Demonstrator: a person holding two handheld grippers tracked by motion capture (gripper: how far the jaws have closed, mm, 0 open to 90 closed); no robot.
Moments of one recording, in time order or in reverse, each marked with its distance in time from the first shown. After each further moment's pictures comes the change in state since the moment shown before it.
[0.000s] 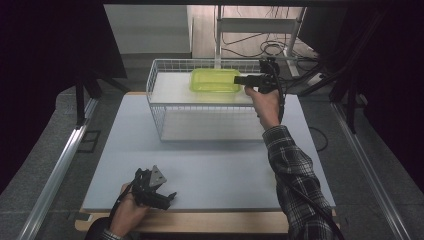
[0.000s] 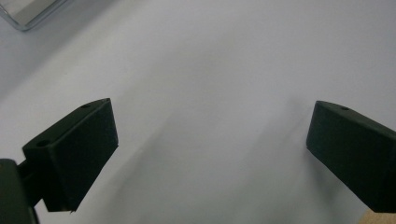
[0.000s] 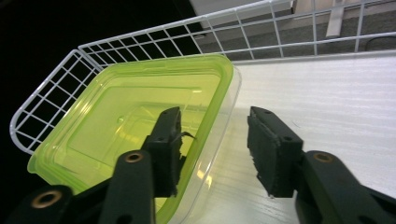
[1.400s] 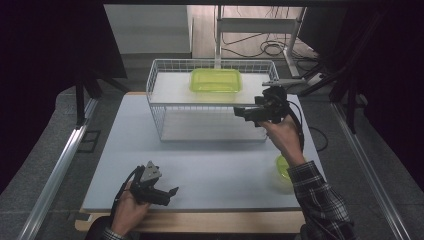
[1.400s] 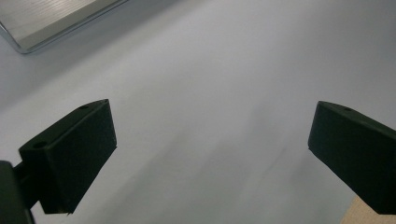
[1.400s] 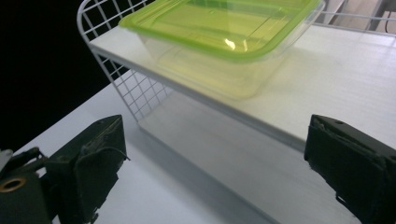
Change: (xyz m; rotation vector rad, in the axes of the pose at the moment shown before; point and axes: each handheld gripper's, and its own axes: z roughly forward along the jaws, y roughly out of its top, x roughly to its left) left arm 0.009 0.003 -0.008 -0.142 -0.086 -0.113; right arm 0.024 -0.063 -0.064 0.027 0.074 -0.375
